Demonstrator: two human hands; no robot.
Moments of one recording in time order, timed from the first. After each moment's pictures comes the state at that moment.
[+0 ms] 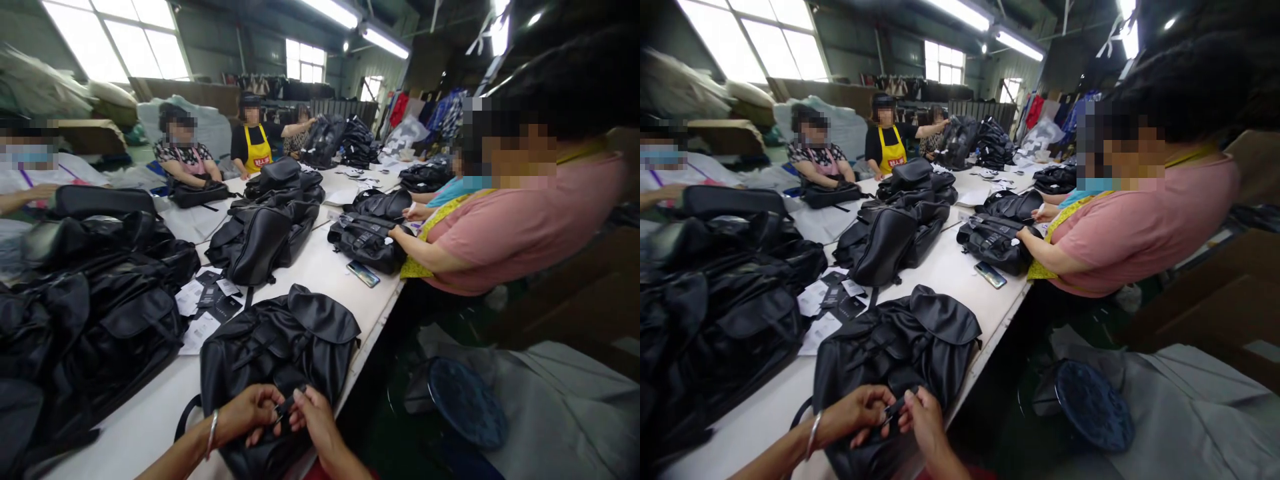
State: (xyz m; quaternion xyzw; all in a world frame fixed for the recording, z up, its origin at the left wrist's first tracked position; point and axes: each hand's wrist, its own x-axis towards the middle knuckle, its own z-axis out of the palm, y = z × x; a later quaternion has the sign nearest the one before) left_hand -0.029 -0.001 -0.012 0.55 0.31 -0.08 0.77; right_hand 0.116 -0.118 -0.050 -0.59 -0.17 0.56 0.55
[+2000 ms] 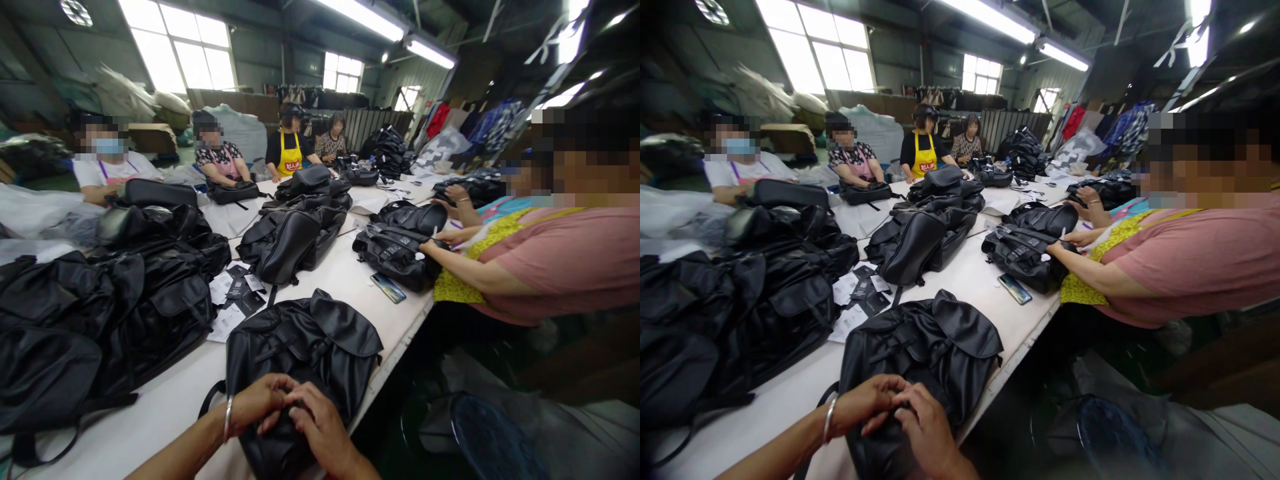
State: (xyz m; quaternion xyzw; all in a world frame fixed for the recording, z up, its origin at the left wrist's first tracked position) left_hand -0.037 0.007 0.006 0.51 0.34 0.00 0.79; right_hand 0.117 -0.104 0.007 -0.55 -0.54 0.46 0.44
